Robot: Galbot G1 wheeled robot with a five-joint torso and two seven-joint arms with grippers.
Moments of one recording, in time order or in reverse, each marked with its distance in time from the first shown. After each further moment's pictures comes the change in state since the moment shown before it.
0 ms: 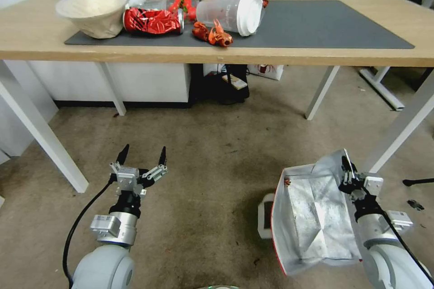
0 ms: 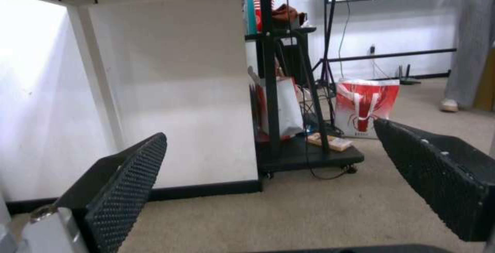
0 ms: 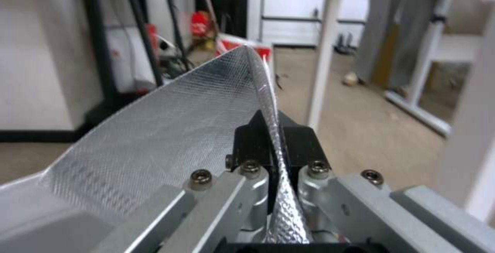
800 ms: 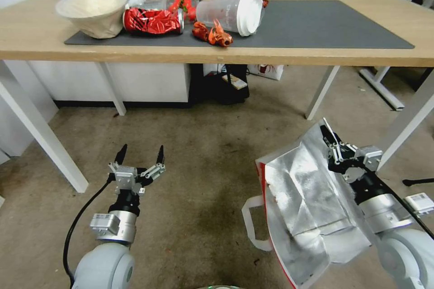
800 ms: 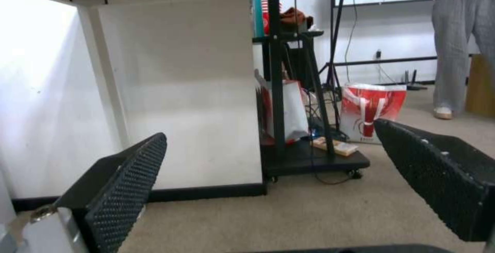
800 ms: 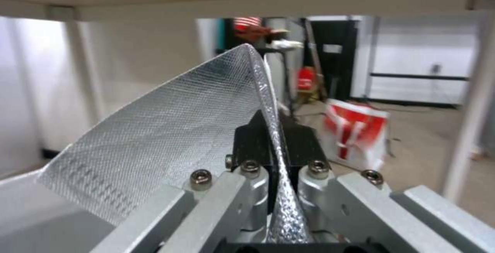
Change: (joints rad) left arm -0.010 -0.006 -0.014 0.007 -0.018 -0.007 -0.002; right arm -0.006 -0.124 0.014 0.192 0.193 -0.028 -0.232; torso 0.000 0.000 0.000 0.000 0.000
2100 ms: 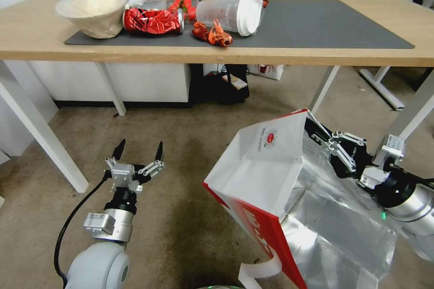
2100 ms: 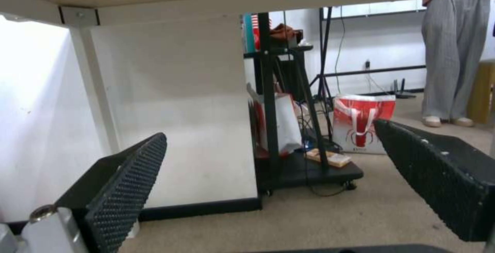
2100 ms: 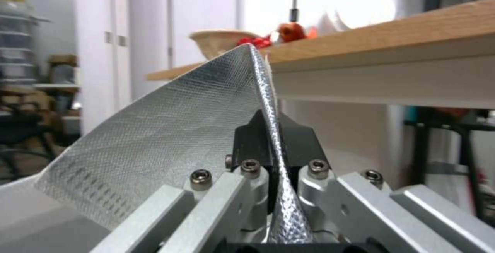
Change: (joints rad) left arm 0.002 0.009 -0.017 -0.018 -0.001 -0.024 0.041; right arm 0.037 -0.170 0.135 0.025 0.441 -0.025 -0.536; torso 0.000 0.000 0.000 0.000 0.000
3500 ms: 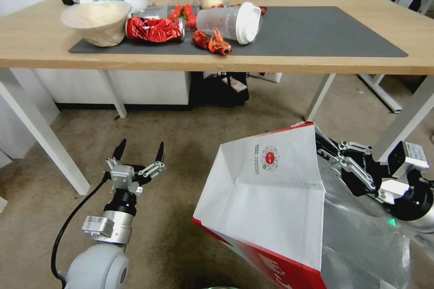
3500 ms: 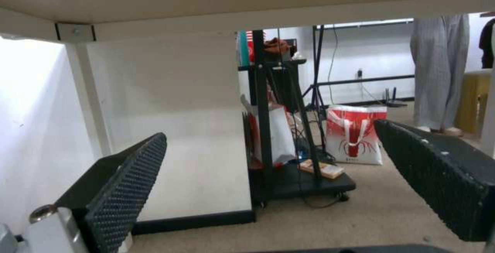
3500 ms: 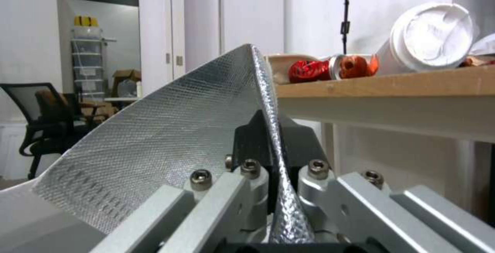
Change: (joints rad) left arm 0.013 0.011 -0.001 -0.003 -0.019 -0.027 0.018; right arm -0.003 0.009 0.037 0.003 0.075 -0.063 -0.158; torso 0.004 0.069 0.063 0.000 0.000
